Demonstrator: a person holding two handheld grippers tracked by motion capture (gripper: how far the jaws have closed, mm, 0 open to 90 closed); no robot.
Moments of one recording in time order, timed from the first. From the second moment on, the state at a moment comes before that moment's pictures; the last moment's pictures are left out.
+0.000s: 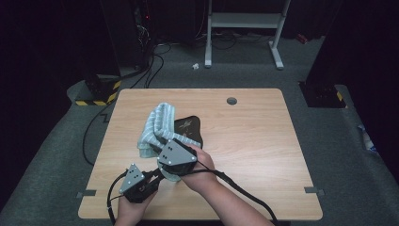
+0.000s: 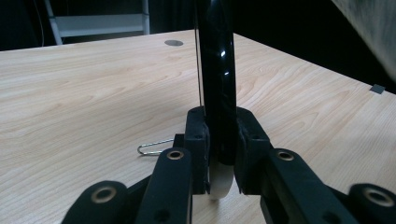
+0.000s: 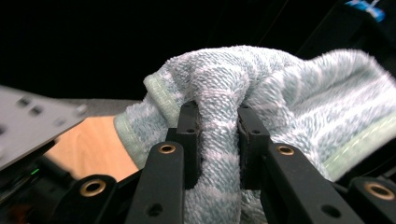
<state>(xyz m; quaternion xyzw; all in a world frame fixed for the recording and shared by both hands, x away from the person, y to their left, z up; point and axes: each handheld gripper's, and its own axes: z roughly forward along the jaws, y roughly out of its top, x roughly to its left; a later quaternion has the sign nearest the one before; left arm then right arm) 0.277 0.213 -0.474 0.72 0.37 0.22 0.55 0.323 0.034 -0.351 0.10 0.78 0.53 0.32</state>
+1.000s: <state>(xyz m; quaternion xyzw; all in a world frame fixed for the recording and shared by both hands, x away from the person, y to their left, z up) 0.276 0.214 -0.476 0.72 0.37 0.22 0.54 0.405 -0.025 -0.343 0.27 0.74 0.56 0.26</state>
